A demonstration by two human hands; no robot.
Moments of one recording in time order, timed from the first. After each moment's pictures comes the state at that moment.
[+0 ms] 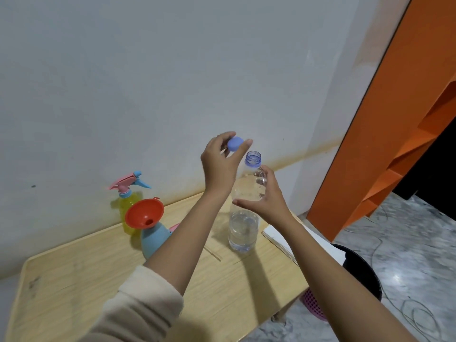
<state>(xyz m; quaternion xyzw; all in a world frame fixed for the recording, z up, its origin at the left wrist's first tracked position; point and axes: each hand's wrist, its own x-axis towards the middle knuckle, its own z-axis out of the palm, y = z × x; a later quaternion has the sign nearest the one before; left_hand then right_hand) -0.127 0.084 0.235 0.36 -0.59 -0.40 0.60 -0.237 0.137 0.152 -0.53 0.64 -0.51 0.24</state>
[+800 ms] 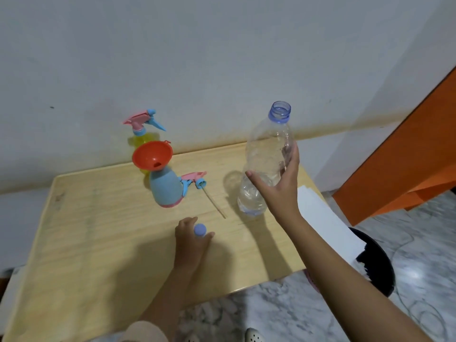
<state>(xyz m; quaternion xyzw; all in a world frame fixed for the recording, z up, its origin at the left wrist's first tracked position) -0.029 0.177 -0.034 0.69 -0.59 -0.30 0.30 -0.229 0.151 0.107 -0.51 0.59 -0.57 0.26</state>
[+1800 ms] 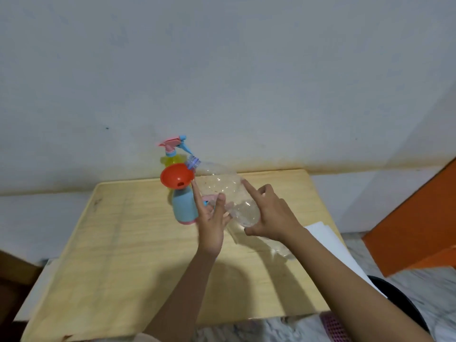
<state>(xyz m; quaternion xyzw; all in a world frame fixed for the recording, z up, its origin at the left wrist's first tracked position) -0.084 0.147 0.098 0.46 -0.34 -0.51 0.65 -0.228 0.125 0.127 -0.80 0.56 -0.11 0.15</state>
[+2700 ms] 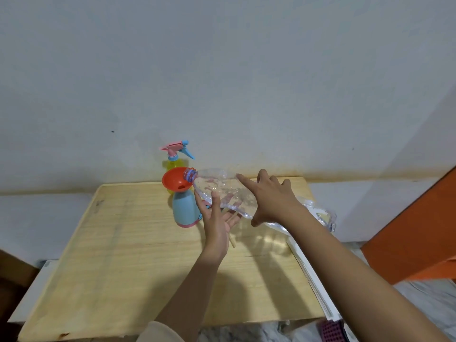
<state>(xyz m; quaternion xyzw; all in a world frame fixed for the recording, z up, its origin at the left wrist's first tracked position) -0.102 0.143 0.112 0.43 -0.22 -0.56 0.68 -0.216 0.117 0.190 -0.81 0.58 0.06 0.01</state>
